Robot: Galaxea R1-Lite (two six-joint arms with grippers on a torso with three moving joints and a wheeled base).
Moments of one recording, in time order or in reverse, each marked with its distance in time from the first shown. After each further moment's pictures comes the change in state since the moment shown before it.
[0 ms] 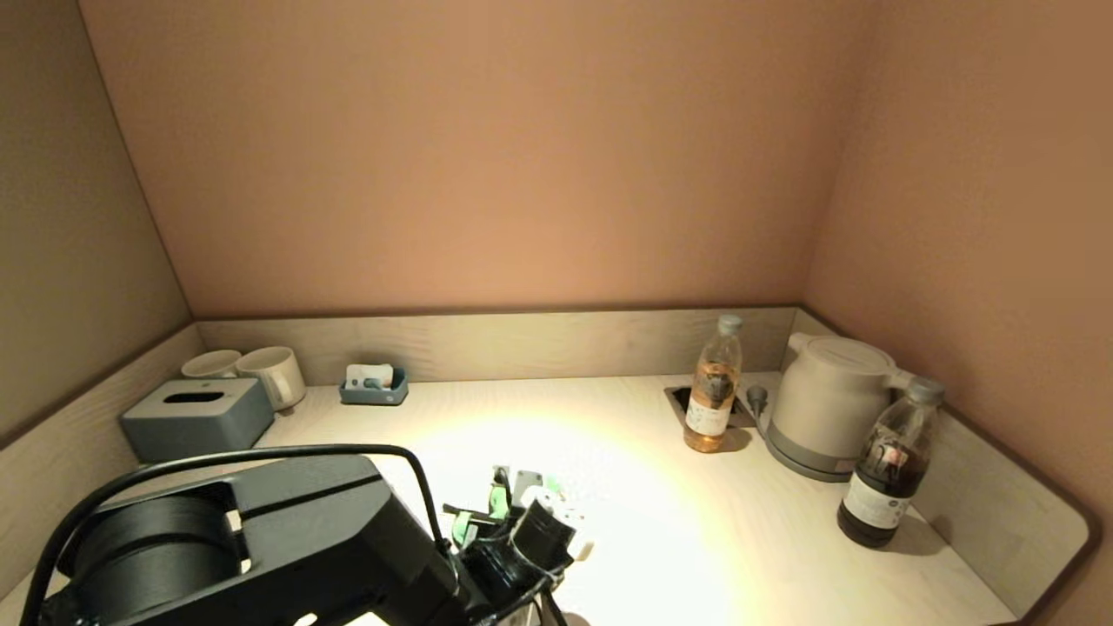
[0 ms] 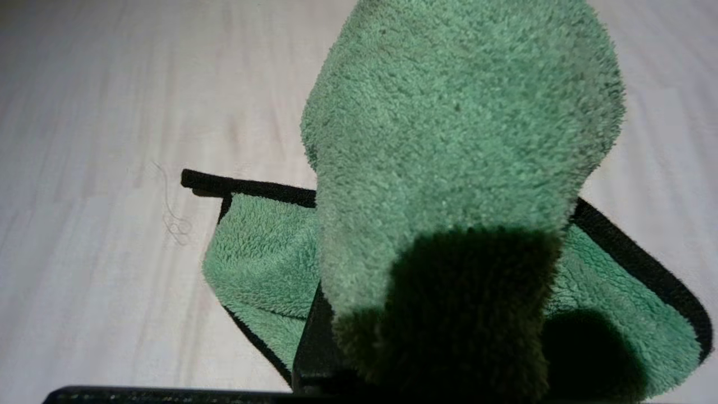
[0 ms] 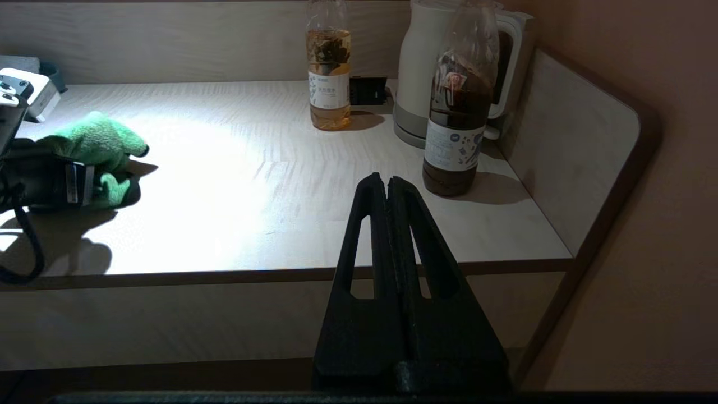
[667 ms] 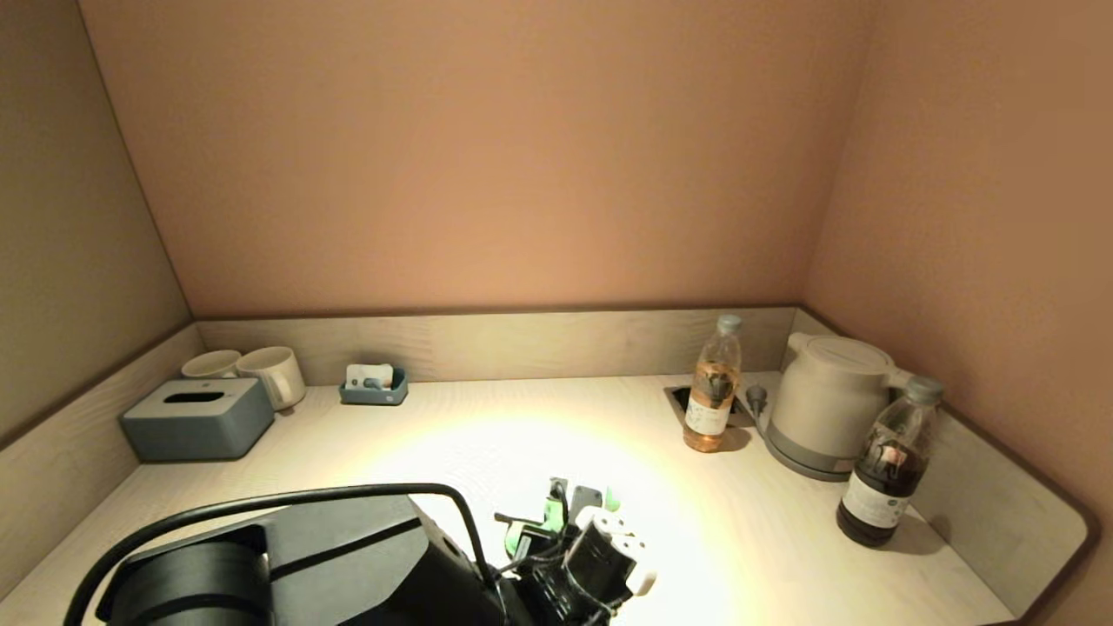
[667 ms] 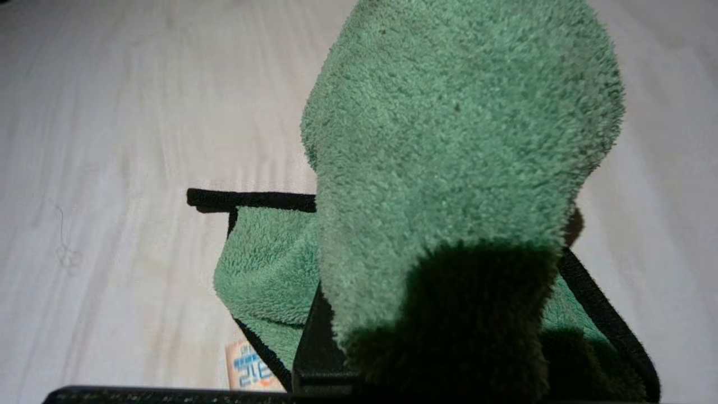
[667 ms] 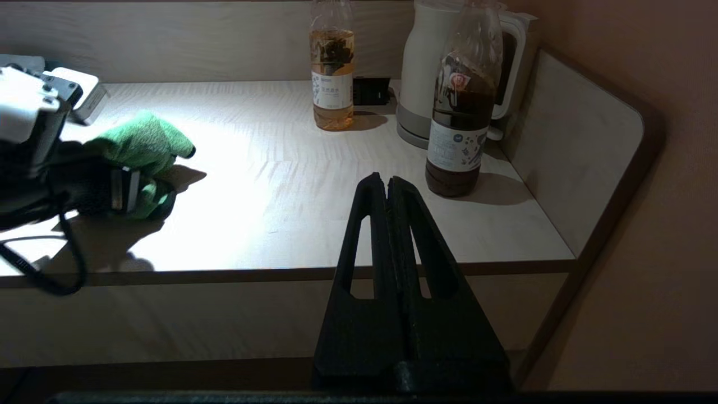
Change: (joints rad) left arm -0.085 0.060 -0.165 0.035 -0.007 0.040; right arm 0.000 0.000 0.000 -0.001 0.000 0.000
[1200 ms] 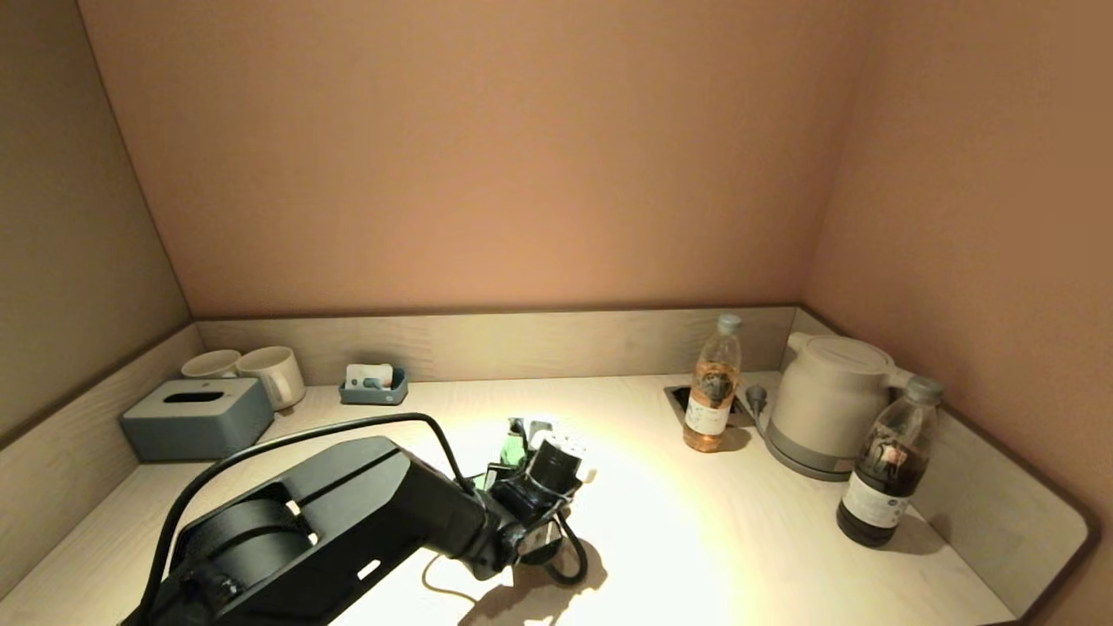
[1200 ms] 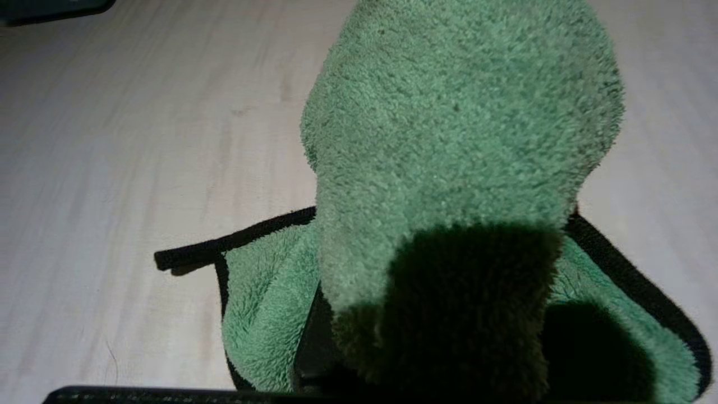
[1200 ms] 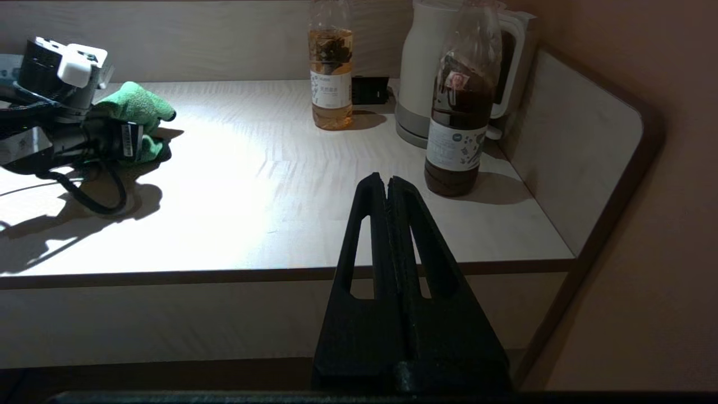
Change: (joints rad) left arm 0.219 0.148 -0.307 0.133 0.005 0.046; right arm 0.000 0.000 0.000 0.001 -0.001 0.000
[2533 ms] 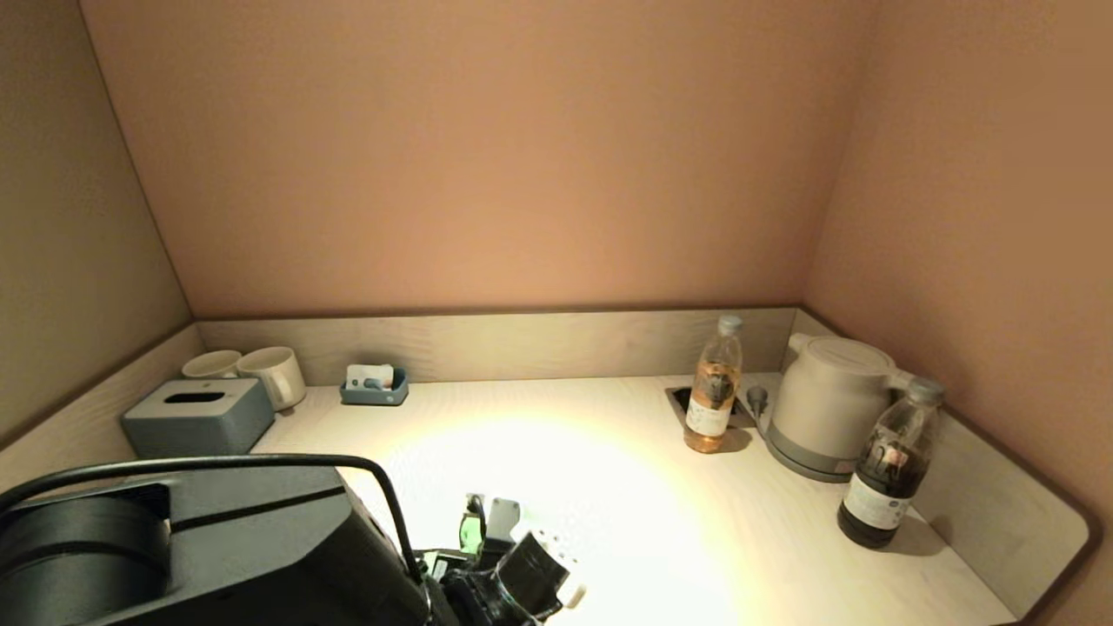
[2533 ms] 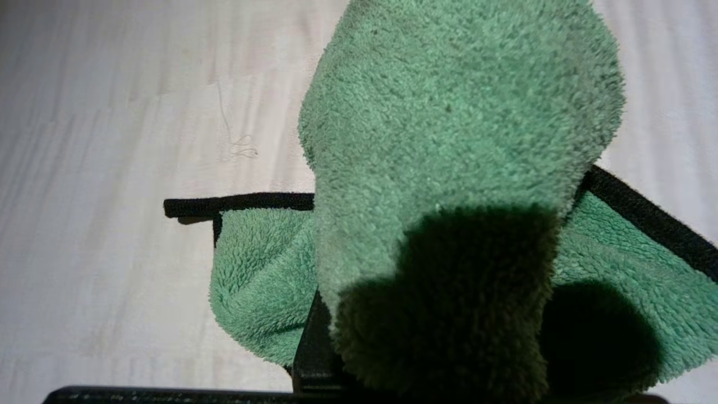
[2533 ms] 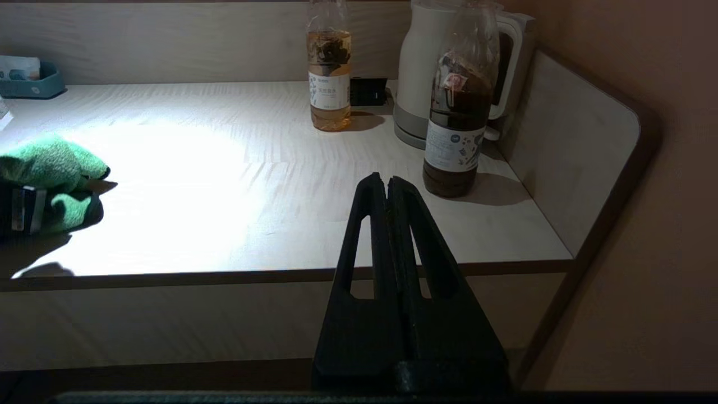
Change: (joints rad) left arm -0.186 -0.304 0.616 -0.003 0.026 -0.237; right arm 0.000 0.000 0.000 0.000 0.000 0.000
